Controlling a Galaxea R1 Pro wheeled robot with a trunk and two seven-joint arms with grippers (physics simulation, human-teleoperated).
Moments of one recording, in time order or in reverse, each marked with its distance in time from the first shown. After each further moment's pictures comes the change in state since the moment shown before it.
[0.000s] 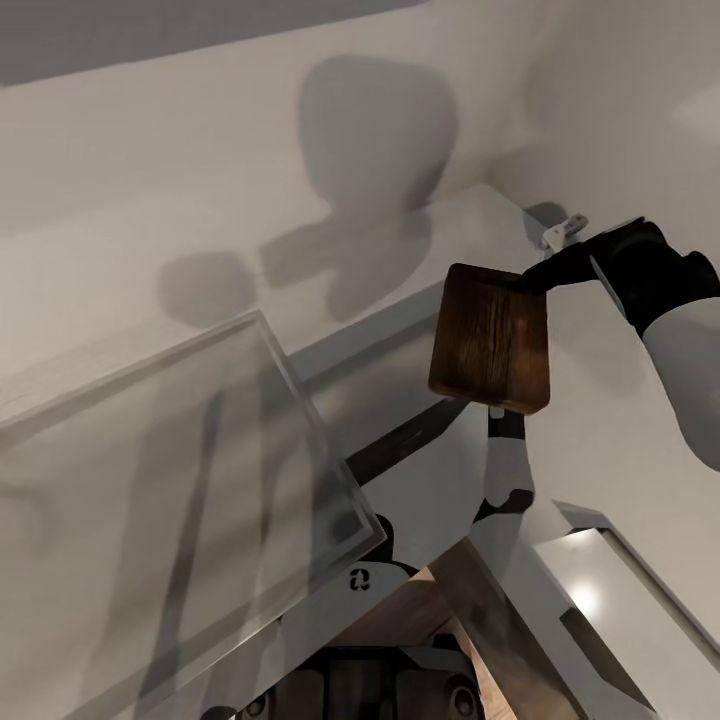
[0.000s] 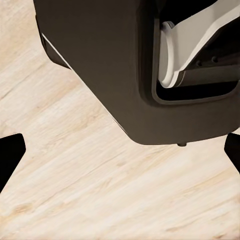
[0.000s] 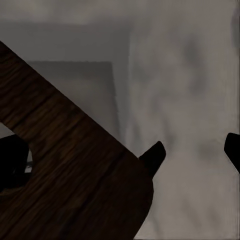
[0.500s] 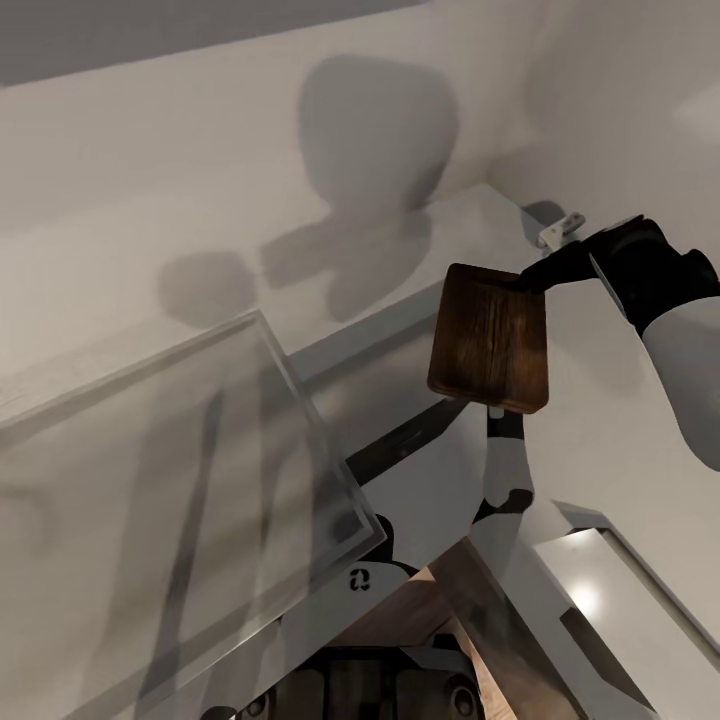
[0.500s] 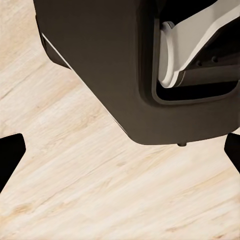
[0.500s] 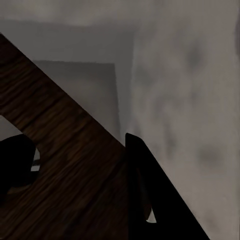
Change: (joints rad) left arm 0.000 0.000 0.000 0.000 0.000 0.000 0.000; right arm 0.000 0.001 0.003 -0.011 0.026 -0.009 0.030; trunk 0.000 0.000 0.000
